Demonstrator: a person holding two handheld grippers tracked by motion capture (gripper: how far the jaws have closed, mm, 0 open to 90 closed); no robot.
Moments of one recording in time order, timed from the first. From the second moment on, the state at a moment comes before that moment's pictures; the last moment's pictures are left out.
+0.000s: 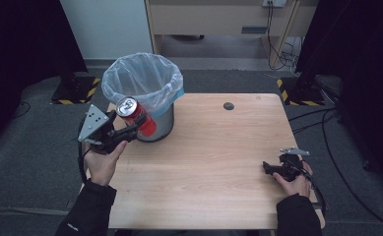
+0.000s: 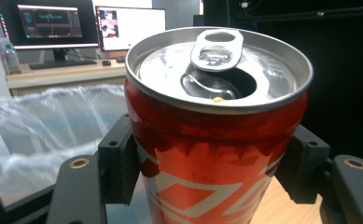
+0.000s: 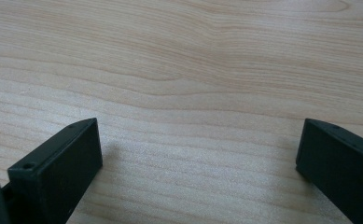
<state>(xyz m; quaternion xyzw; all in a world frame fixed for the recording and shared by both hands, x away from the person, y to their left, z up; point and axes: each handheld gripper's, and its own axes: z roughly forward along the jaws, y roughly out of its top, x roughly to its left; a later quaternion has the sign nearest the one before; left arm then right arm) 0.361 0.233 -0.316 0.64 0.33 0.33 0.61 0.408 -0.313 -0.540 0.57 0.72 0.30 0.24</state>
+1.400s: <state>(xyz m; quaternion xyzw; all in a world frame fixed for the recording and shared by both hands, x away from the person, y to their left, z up) 0.447 0.255 -0.250 0.59 0.39 0.37 0.60 0.408 -0.314 -0.540 0.57 0.73 0.30 0.24</state>
